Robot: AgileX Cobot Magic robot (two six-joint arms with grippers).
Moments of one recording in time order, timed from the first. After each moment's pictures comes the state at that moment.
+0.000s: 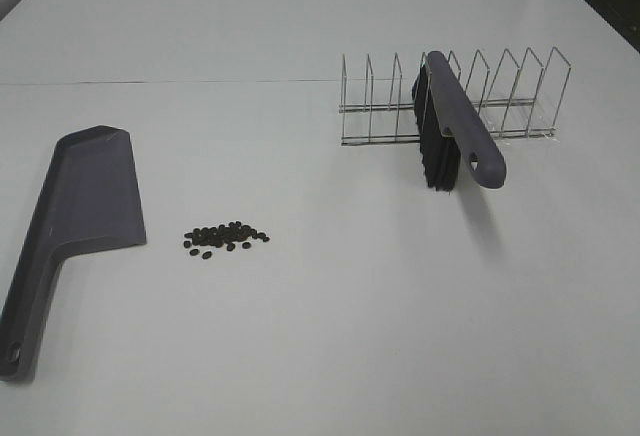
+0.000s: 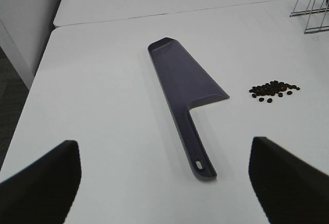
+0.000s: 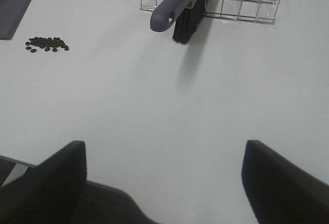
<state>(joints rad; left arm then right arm) -0.04 -0.01 -0.52 -0.05 1.08 0.08 0.01 0.00 -0.46 0.17 1.12 -0.18</state>
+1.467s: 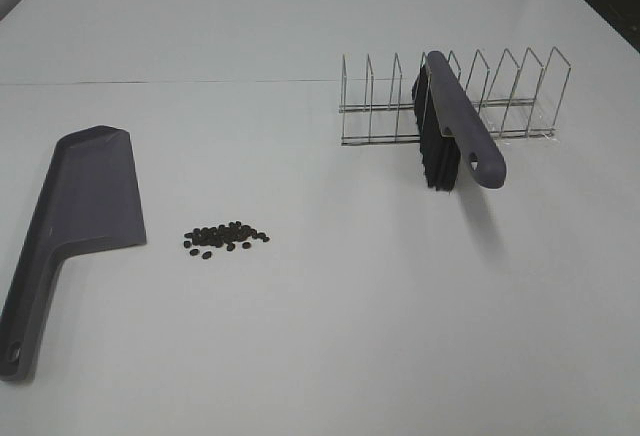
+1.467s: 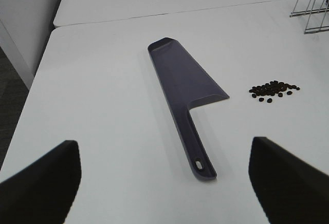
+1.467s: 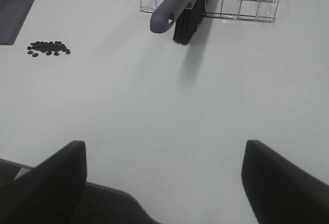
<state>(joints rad) -0.04 -0.01 -0.52 -0.05 1.08 0.08 0.01 0.00 -0.46 0.17 1.12 -0.15</state>
